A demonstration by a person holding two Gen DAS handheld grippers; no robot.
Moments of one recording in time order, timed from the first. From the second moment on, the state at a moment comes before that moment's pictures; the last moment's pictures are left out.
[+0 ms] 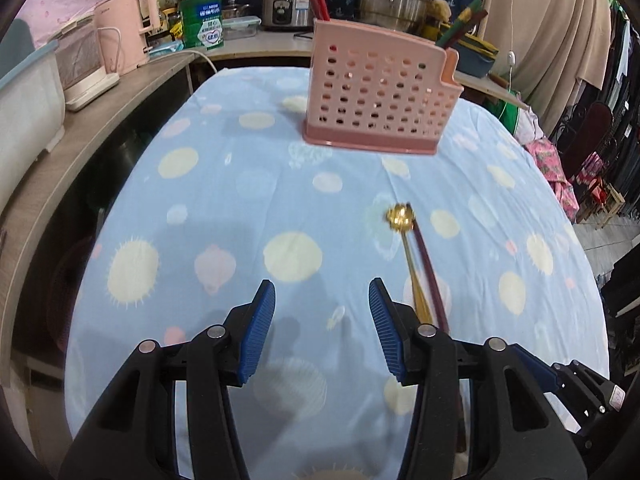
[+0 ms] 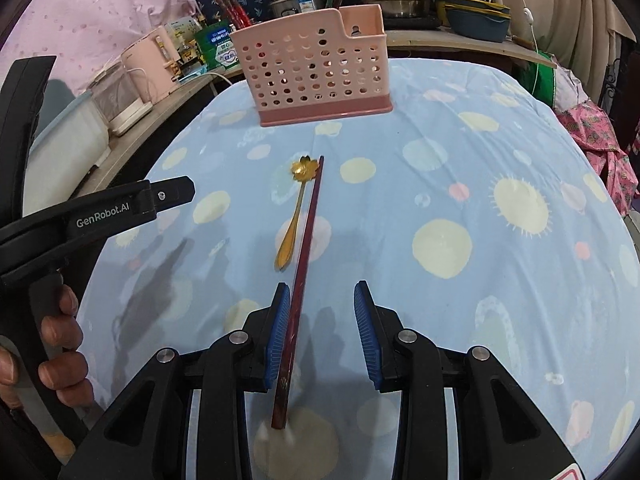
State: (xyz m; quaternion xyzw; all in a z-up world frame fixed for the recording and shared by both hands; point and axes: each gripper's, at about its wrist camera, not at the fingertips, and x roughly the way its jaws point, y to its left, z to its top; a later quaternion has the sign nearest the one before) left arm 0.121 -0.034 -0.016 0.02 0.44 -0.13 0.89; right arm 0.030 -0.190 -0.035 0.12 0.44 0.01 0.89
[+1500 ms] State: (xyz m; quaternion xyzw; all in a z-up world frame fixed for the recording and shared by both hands) left arm 0.103 -0.038 -0.044 0.03 0.48 -0.14 0.87; right arm 0.018 -0.198 -0.055 0.11 0.44 -0.03 0.89
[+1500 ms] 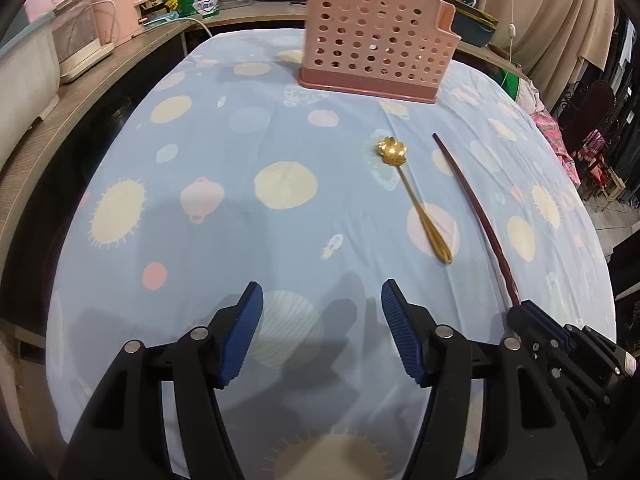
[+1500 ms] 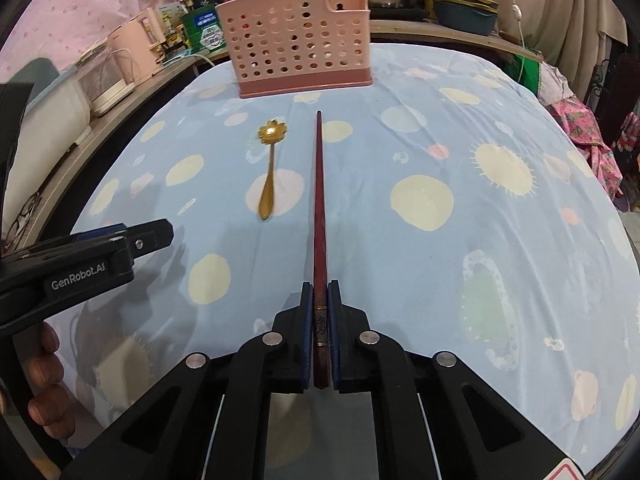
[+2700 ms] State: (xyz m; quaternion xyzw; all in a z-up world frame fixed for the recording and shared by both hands) left arm 0.114 -0.090 -0.051 0.03 0.50 -0.20 0.84; right arm 0.019 -0.239 -0.061 0.17 0.44 -0.05 0.88
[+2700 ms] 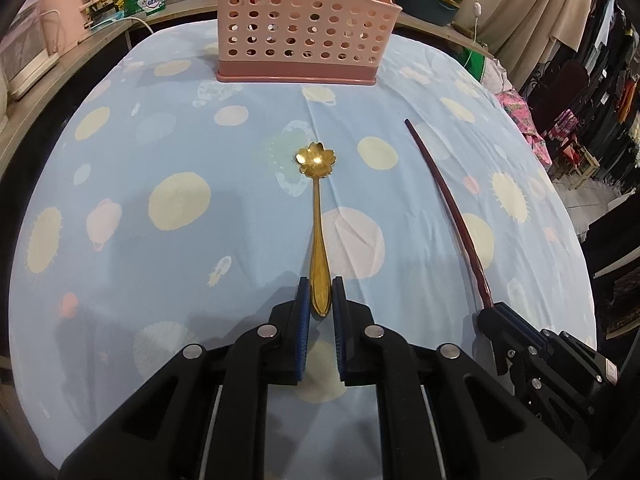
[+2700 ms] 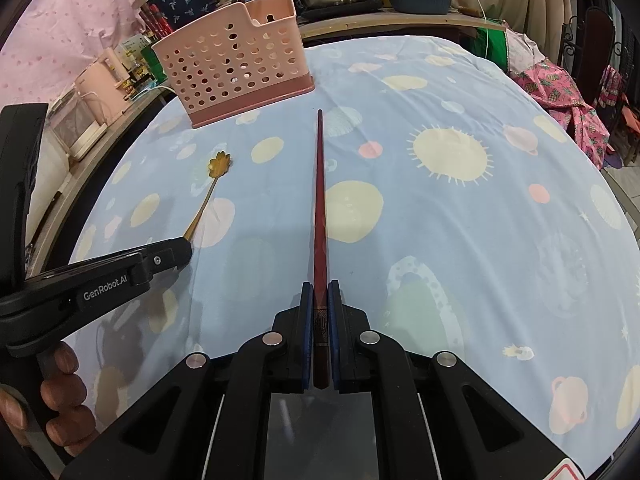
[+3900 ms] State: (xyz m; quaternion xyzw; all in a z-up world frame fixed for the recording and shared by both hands) left arm 0.110 -0.036 0.026 -0.02 0.42 -0.17 0.89; right arm 0.014 -0.220 -0.003 0.16 0.39 -0.01 0.91
